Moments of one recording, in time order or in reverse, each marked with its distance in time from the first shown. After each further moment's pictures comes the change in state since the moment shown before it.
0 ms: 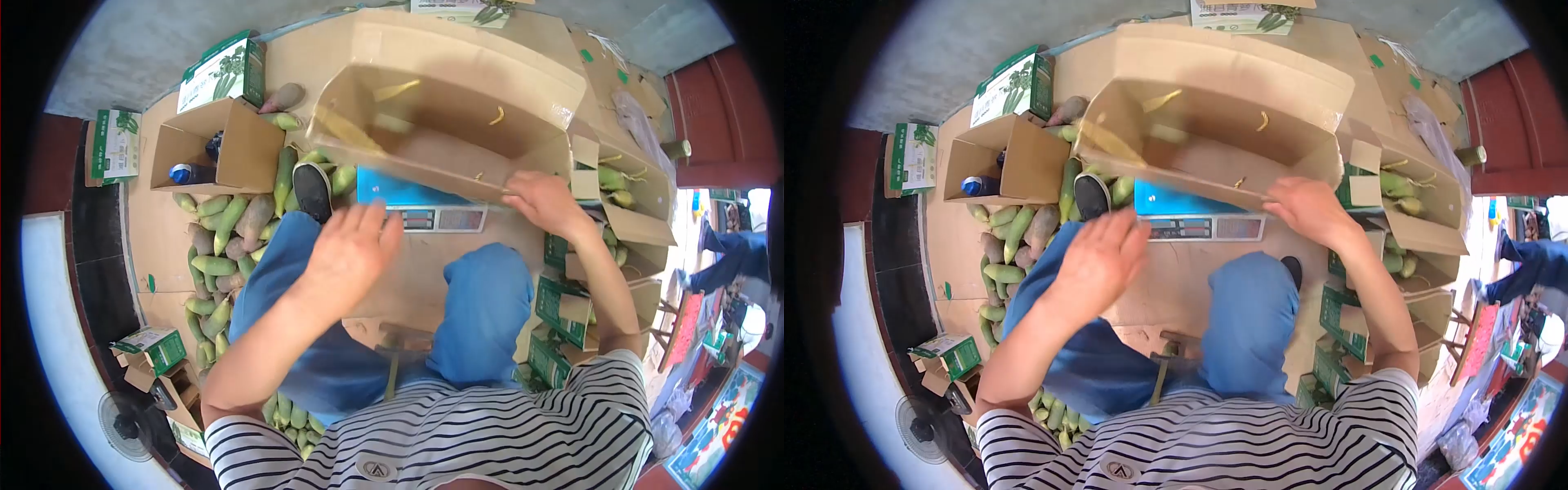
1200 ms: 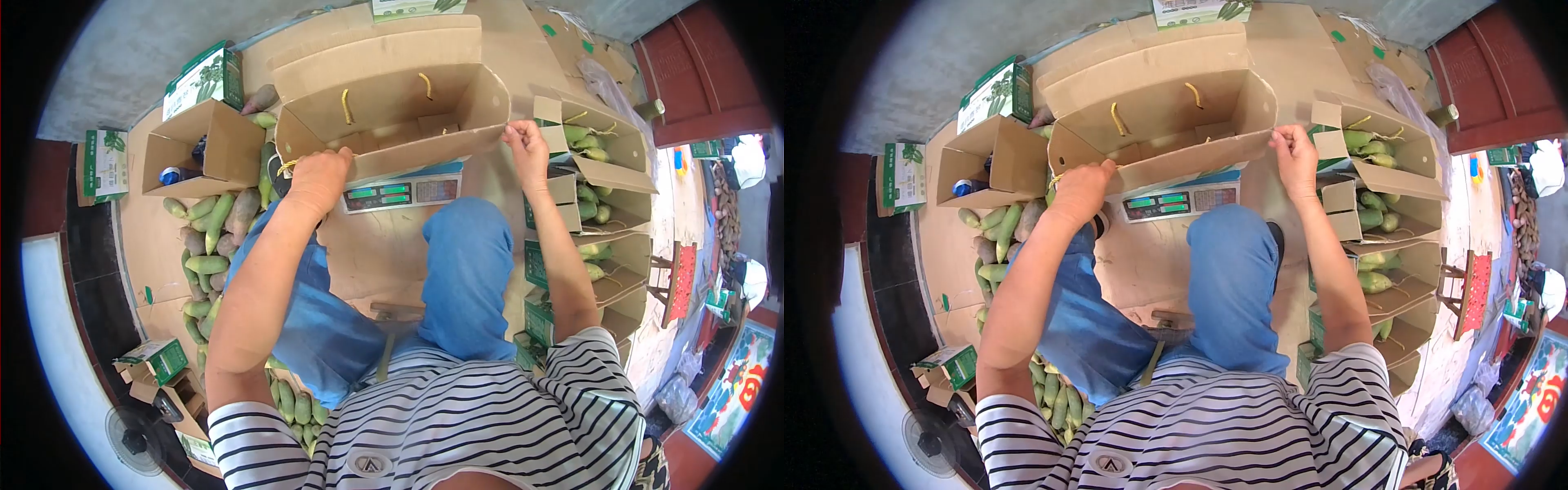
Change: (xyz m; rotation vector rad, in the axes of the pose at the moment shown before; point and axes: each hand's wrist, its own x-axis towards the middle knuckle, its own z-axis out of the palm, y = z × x) left_hand 0.032 -0.028 0.042 0.132 -0.263 -0.232; right_hand -0.035 0.038 0.074 0.763 0.871 0.495
